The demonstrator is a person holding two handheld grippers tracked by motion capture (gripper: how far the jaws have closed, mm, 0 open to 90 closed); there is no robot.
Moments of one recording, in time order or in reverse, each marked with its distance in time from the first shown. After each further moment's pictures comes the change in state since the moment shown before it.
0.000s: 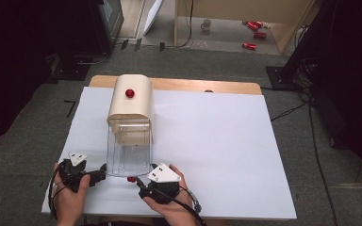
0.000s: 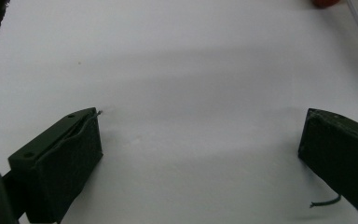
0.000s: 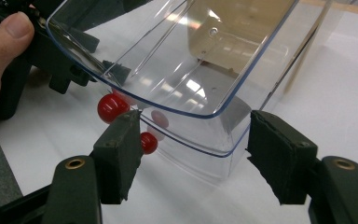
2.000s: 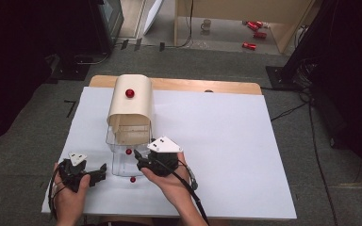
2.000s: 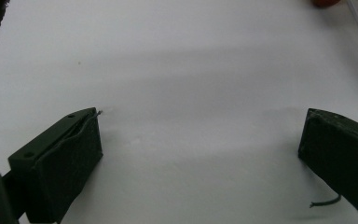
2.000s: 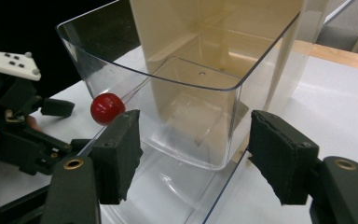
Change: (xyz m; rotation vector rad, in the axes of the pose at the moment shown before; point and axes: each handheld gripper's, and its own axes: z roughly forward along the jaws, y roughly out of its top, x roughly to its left) left arm 0.000 0.000 0.000 0.004 0.000 0.003; right arm -0.031 0.060 0.015 -0.071 -0.029 0.058
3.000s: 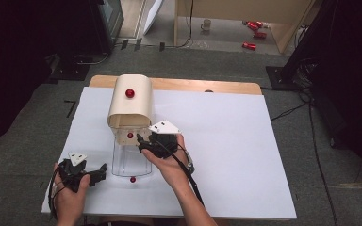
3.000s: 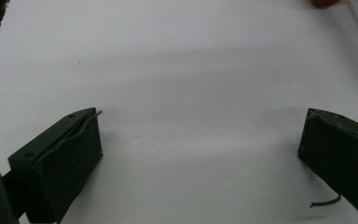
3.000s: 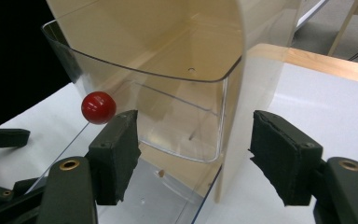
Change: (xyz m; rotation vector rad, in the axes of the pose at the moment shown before) left arm 0.000 0.000 0.000 -0.003 0.000 -0.001; right arm -0.027 0.021 0.032 0.005 -0.060 0.037
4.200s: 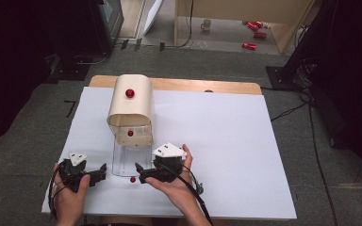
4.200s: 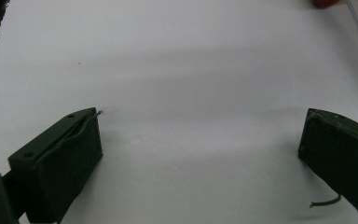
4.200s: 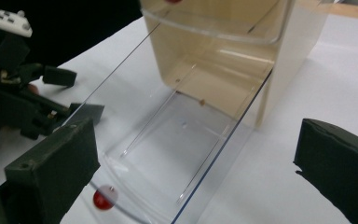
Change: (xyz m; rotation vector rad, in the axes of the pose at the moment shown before) left arm 0.000 0.000 0.000 0.000 0.000 -0.002; right arm 0.014 -0.053 -0.031 0.073 0.118 -0.005
